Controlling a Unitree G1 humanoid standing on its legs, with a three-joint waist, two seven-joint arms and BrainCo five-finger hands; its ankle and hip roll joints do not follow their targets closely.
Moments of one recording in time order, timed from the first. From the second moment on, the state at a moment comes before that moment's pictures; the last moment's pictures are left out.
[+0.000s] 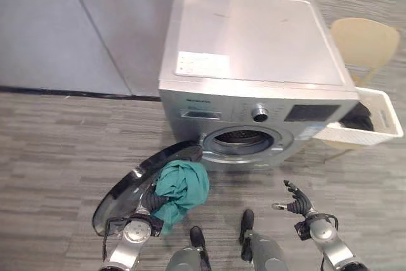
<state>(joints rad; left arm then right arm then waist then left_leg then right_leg) 0.06 0.43 -0.19 0.47 -0.03 -0.09 0.05 0.03 -0.33 0.24 0.51 -0.11 -0.06 -0.08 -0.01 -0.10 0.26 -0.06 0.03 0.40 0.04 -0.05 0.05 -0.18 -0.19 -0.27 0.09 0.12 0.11</state>
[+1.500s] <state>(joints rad) -0.67 0.49 -0.20 0.54 -0.23 -0.11 0.35 -0.39 -0.40 0.24 0.40 0.02 -0.10 -0.26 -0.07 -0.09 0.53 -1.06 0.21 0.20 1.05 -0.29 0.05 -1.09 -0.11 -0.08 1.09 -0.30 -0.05</state>
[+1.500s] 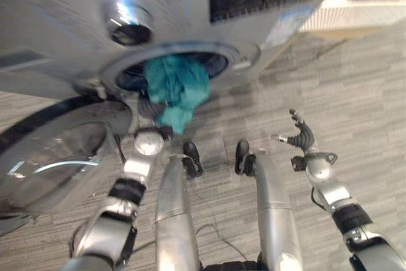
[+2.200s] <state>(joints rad) -1.42 0.90 -0.61 0.94 0.03 -0.06 0.44 -0.33 -0.56 0.22 0.29 0.09 -0.24 -0.20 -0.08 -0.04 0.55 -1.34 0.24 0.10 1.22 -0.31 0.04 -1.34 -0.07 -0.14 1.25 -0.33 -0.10</state>
